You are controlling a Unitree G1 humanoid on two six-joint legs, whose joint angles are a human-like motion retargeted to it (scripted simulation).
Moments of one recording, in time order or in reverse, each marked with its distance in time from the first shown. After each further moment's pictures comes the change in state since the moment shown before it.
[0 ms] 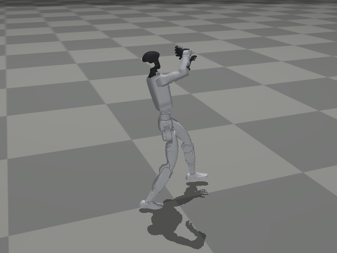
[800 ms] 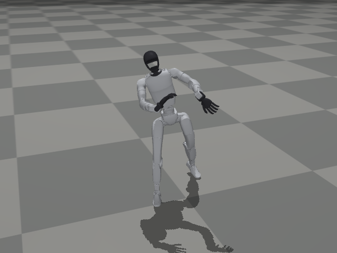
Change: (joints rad) left arm 0.236 0.231 -0.612 -0.405 0.489 0.249 -1.608; right arm 0.608 0.699 -0.076 0.468 -0.043 0.013 0.069; waist -0.259 0.281 0.056; left_leg 0.657 0.048 0.356 -0.287 0.042 -0.101; right_leg -0.824 -0.237 -0.186 0.013 0.356 -0.151
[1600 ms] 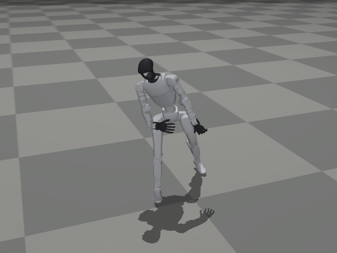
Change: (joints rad) left arm 0.347 -0.470 0.034 0.712 -0.424 0.083 0.375; right arm 0.386 0.160 0.050 0.314 0.758 -0.219 0.930; waist -0.275 0.156 0.349; left_leg -0.029 0.124 -0.021 -0.018 -0.266 0.001; right_leg -0.102 0.159 0.062 -0.035 -0.027 0.012
